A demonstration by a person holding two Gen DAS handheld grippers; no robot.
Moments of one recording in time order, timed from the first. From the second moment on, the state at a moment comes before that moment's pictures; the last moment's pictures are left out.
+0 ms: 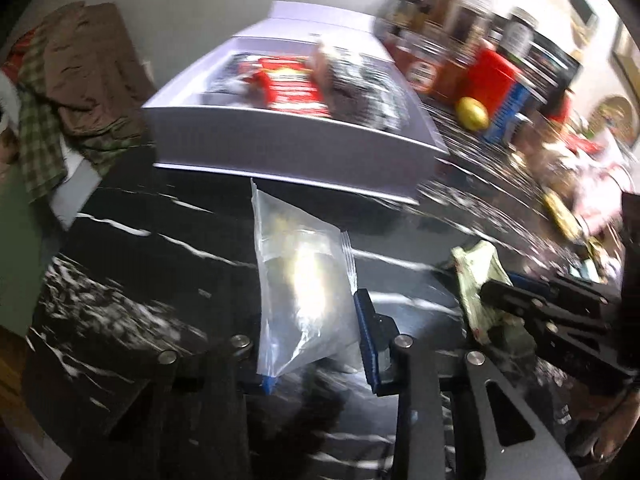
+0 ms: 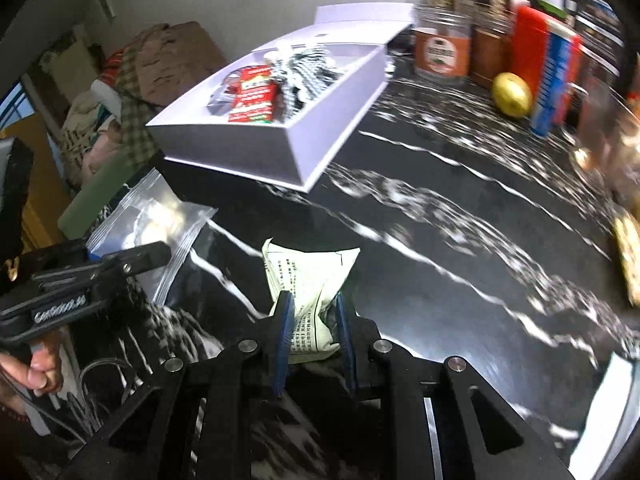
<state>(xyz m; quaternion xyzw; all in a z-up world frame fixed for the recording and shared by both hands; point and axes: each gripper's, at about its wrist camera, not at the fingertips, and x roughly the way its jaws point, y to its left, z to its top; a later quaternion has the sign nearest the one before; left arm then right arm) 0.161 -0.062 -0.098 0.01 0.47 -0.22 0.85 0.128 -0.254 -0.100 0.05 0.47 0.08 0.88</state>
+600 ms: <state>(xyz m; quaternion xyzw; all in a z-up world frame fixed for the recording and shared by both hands) 0.102 -0.102 -0.102 0.02 0.50 -0.28 0.82 0.078 -0.290 -0.103 0.09 0.46 0.04 0.88</state>
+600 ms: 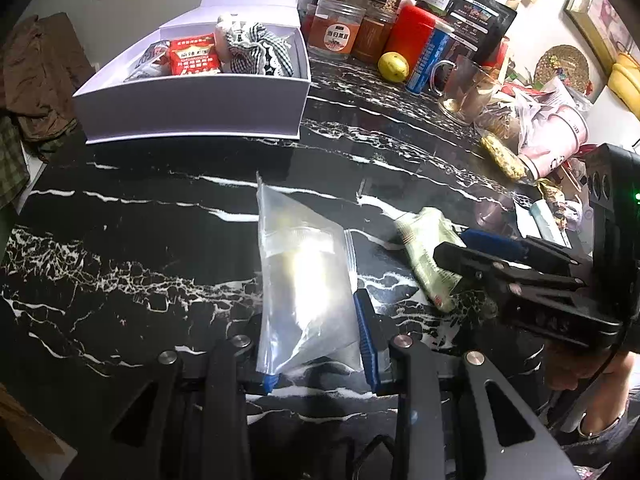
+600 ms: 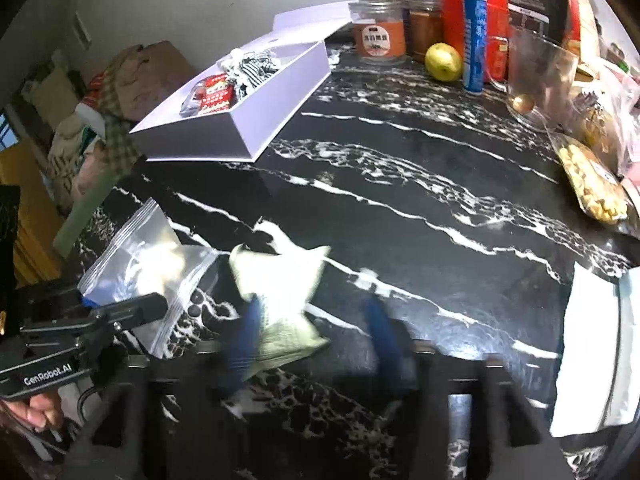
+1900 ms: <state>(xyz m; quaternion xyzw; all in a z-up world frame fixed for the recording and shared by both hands) 0.094 -0.089 -0.084 -0.01 0.46 -0.28 0.84 0.059 -0.262 -0.094 0.05 0.42 0.04 0.91</state>
